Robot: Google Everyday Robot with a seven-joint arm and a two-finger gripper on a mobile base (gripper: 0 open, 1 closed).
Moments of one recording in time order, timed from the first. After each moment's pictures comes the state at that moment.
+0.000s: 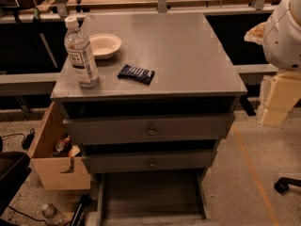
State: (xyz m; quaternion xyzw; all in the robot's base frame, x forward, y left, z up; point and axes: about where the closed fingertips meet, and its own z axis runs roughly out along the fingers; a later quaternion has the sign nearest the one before) arm 0.428 -0.195 0.989 -0.65 0.73 -0.10 0.15
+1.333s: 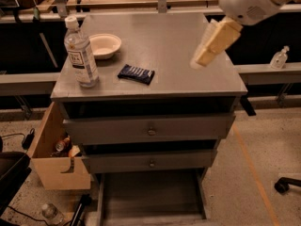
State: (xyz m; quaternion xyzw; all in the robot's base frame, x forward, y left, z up) arm 0.543 -0.101 1.047 -0.65 0.63 -0.01 0.42
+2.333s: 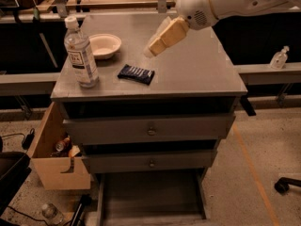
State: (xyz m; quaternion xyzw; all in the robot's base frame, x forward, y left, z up) arm 0.610 -0.015 1.023 -0.59 0.62 0.17 0.49
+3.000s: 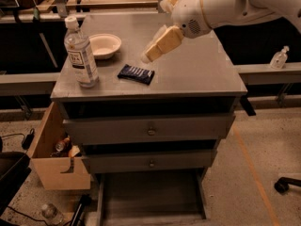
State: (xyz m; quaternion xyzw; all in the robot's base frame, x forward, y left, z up) arm 0.620 -0.008 0.997 -0.57 0.65 0.19 0.47
